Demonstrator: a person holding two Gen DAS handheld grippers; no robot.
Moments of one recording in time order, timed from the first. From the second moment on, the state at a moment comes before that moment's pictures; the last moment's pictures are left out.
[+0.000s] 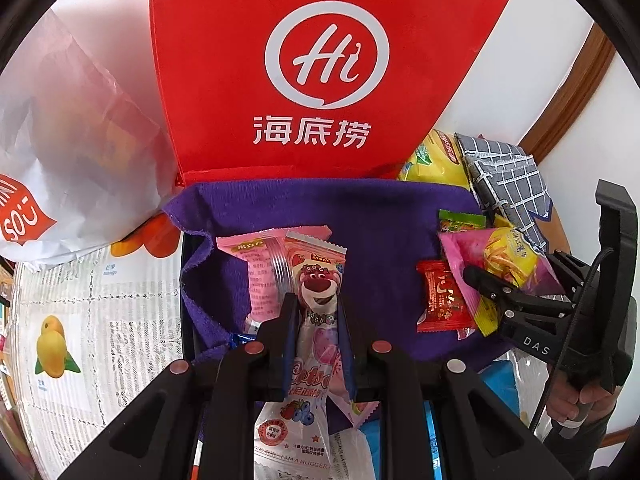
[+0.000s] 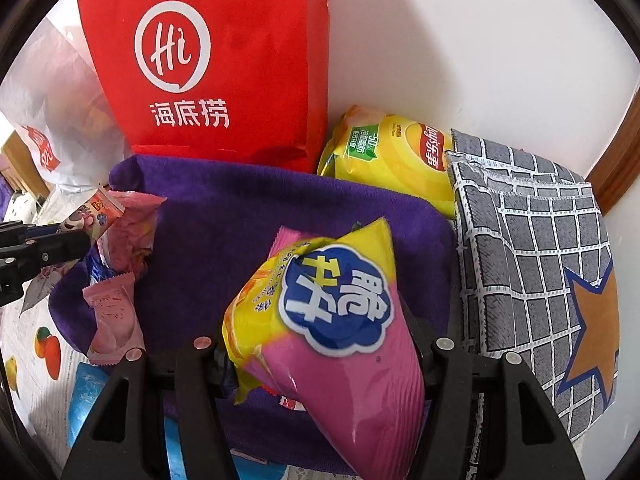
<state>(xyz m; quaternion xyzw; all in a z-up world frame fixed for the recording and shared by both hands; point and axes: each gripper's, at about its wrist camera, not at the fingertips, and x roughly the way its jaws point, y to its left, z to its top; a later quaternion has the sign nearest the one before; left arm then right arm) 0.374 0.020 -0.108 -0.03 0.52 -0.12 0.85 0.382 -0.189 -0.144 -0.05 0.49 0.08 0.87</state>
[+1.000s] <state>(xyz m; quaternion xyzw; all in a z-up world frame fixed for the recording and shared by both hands) 0.379 0.002 -0.133 -0.02 0.55 -0.13 0.83 0.363 -0.202 -0.098 -0.02 0.41 0.08 0.91</state>
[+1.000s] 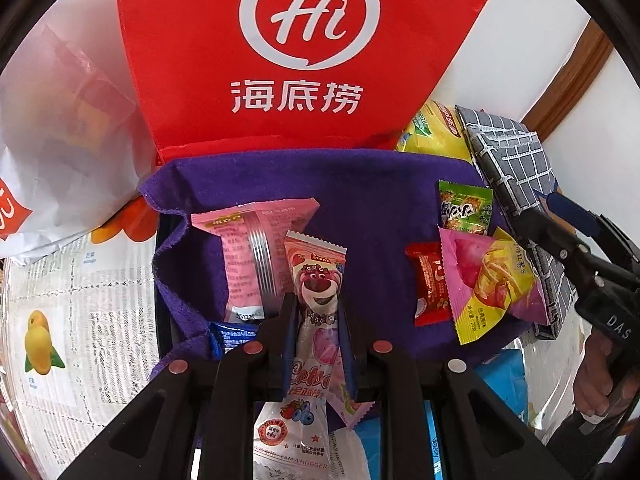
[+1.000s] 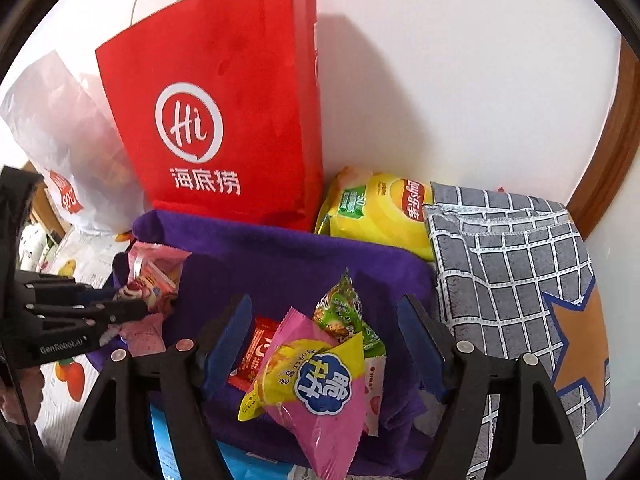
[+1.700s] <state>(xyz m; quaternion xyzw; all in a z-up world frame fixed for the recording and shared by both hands) 0.364 -0.003 -0.104 -0.03 0.52 -0.16 0.84 0.337 -0.215 -0.091 0.02 0.42 0.05 0.91</state>
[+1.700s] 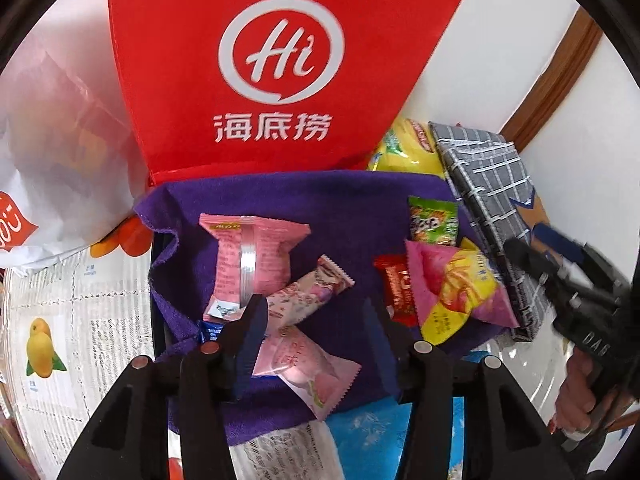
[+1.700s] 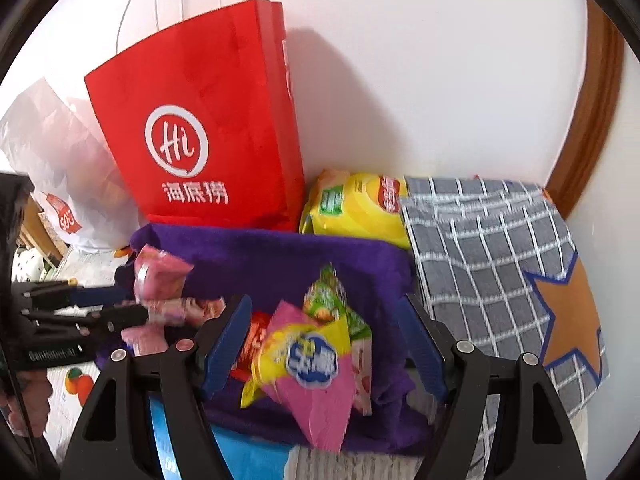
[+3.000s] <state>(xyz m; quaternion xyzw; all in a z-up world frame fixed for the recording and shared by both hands) 0.200 0.012 -0.026 0.00 0.41 -0.11 0.90 0.166 -0.227 -0.053 0.04 0.41 0.04 0.91</state>
